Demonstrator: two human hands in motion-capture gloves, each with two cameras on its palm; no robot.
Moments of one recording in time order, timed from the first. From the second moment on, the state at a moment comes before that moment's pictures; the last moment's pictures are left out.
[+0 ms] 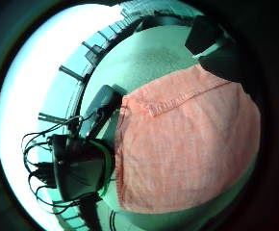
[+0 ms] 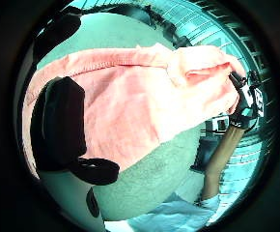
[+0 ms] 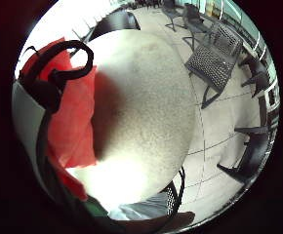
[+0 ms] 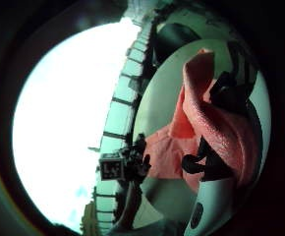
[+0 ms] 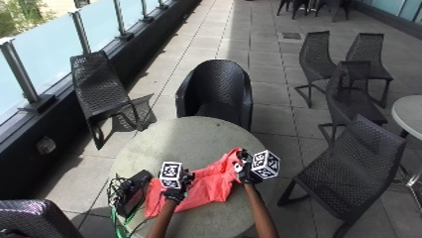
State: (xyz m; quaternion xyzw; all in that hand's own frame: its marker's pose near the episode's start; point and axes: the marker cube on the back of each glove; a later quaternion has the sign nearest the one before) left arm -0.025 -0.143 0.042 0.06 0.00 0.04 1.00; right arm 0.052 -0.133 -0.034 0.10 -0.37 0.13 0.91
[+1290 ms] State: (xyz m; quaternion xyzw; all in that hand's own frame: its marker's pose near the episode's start) left arm -0.111 -0.107 -0.039 0.11 0.06 -0.07 0.99; right arm -0.172 -0.083 -0.008 -0.17 -0.21 -0.25 0.93
